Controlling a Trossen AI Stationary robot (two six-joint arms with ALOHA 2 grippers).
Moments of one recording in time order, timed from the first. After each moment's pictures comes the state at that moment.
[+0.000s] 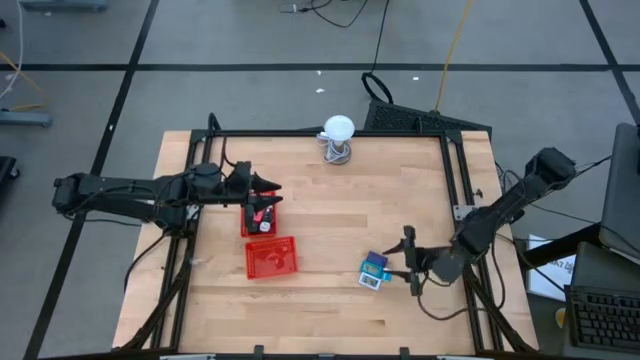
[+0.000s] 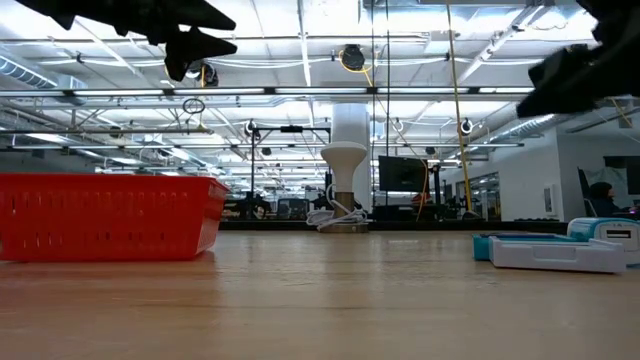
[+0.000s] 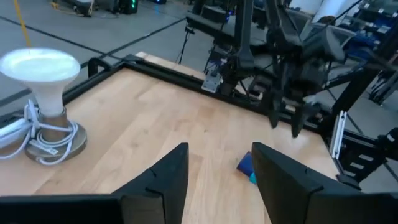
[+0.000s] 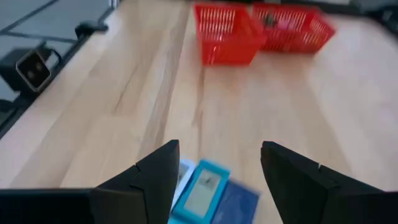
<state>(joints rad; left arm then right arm) 0.06 0.86 0.61 0.06 -0.03 -0.29 0.72 1.13 0.42 0.15 0.60 0.31</state>
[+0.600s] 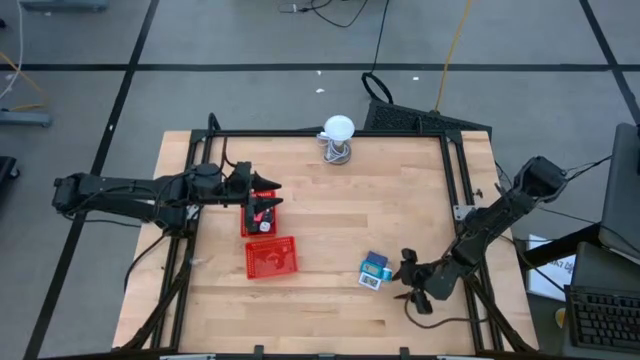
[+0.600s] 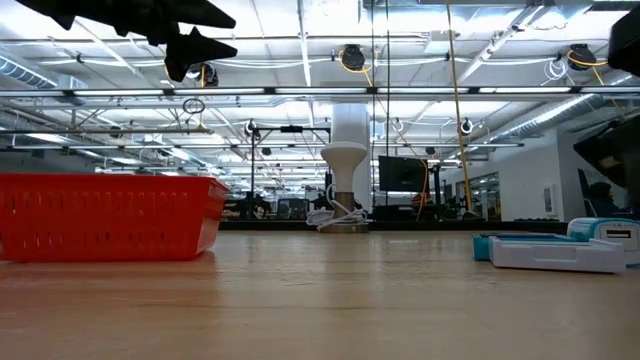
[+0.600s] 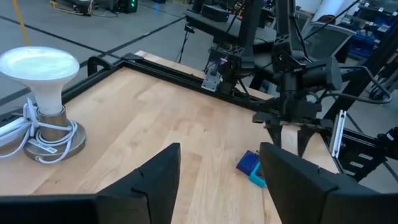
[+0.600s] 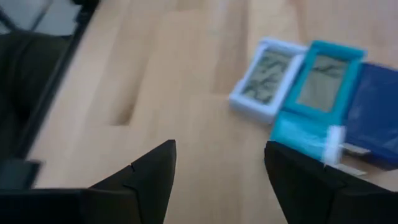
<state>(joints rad) 0.06 0.86 0.61 0.06 -0.03 -0.29 0.80 1.35 0.42 0.15 0.31 0.65</state>
